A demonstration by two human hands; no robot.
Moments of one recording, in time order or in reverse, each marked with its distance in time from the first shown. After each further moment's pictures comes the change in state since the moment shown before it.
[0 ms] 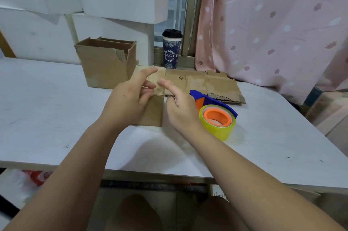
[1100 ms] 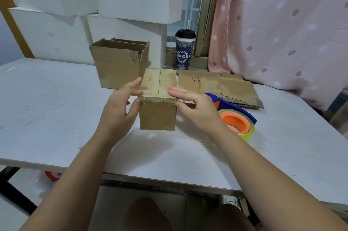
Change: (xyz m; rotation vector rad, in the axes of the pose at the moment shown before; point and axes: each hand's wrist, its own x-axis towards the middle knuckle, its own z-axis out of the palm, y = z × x) left_hand -0.028 -0.052 -0.004 -0.094 0.150 -0.114; right_hand 0.020 0.026 -0.012 0.075 -0.240 -0.047
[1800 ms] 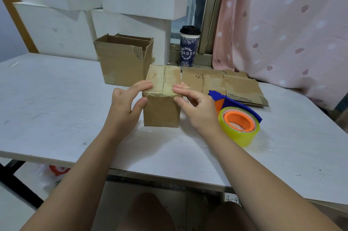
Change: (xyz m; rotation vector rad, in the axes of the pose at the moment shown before) left_hand -0.004 -0.012 0.006 -0.017 -0.061 -0.021; right_hand -0.003 0.000 0.024 0.191 0.241 0.023
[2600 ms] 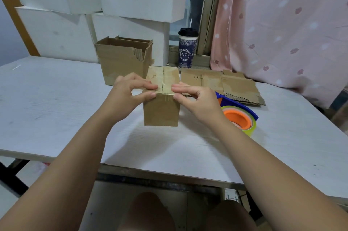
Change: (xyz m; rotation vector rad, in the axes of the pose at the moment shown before) left_hand 0.033 0.019 -0.023 0.009 -0.170 -0.064; right_hand 0.016 -0.006 -0.016 -0.211 -0.138 0.013
